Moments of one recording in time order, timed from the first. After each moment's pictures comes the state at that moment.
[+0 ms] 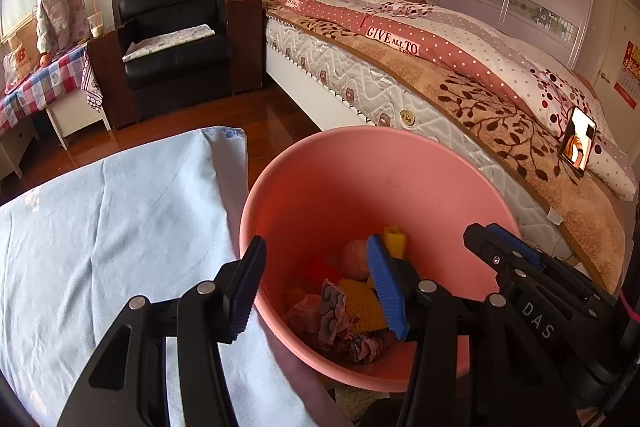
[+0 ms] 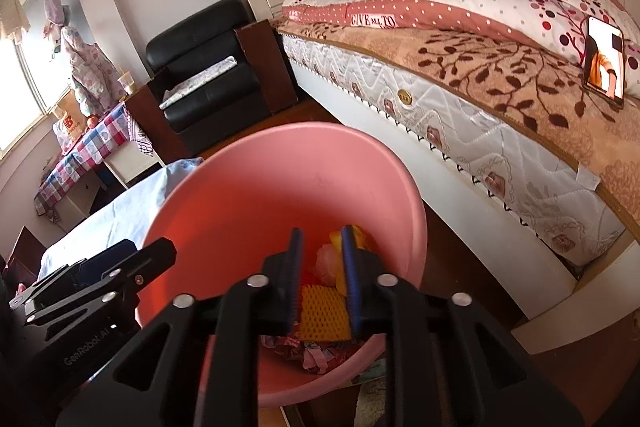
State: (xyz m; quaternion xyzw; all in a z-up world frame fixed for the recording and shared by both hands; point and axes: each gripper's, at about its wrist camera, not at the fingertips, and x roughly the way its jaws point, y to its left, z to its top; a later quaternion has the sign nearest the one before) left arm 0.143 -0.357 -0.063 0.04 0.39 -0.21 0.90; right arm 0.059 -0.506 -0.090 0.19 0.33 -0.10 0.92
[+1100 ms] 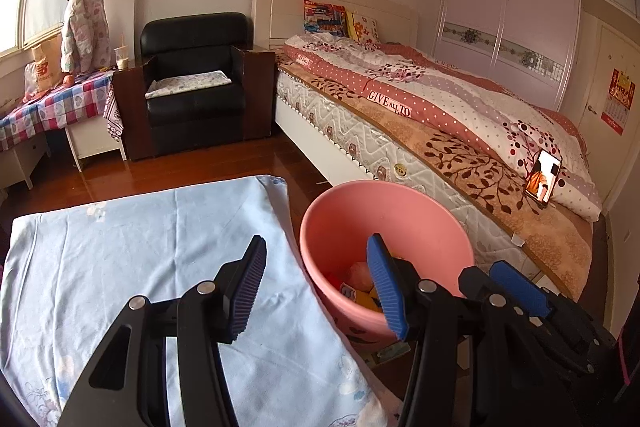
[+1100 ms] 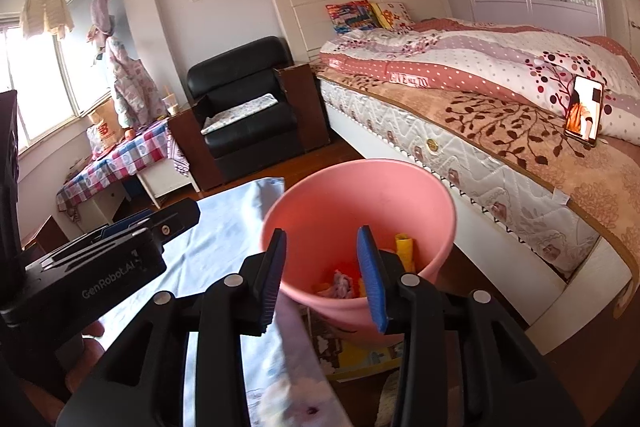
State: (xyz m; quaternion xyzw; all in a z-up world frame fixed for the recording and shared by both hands) left arm 0.062 -0.270 0.019 0.01 0.31 -0.21 0.93; right arm -0.036 -0.415 -0.018 0.15 0.25 -0.07 0.95
